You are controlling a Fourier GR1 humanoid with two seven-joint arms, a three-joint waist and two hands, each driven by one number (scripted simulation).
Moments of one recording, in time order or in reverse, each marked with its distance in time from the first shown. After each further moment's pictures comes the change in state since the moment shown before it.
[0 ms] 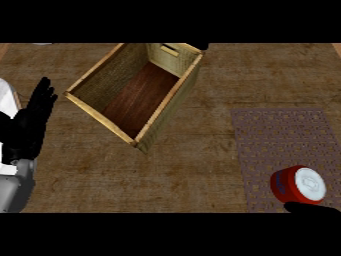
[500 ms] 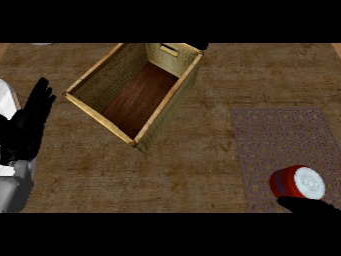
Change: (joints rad) left arm 0.010 -0.015 0.029 -0.008 -0.014 -0.024 0.003; right arm -0.016 0.122 -0.020 0.094 0.079 0.056 -0.024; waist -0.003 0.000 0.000
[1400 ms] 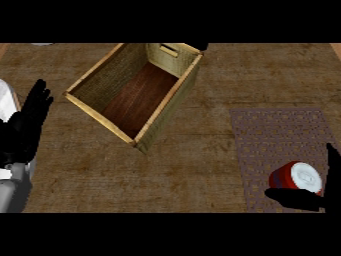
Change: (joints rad) left arm 0.022 -0.038 0.054 -0.032 -0.051 -0.048 0.027; right arm -0.034 0.163 -0.067 0.141 0.067 0.085 -0.070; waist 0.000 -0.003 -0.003
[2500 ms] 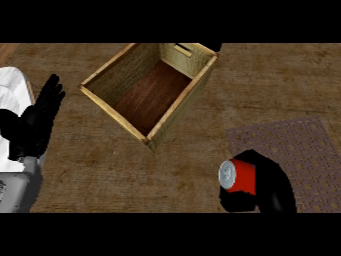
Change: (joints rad) left arm -0.050 -0.055 0.000 0.022 -0.049 -0.045 -0.004; right arm -0.095 0.187 0.251 0.113 0.093 0.069 -0.116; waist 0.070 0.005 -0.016
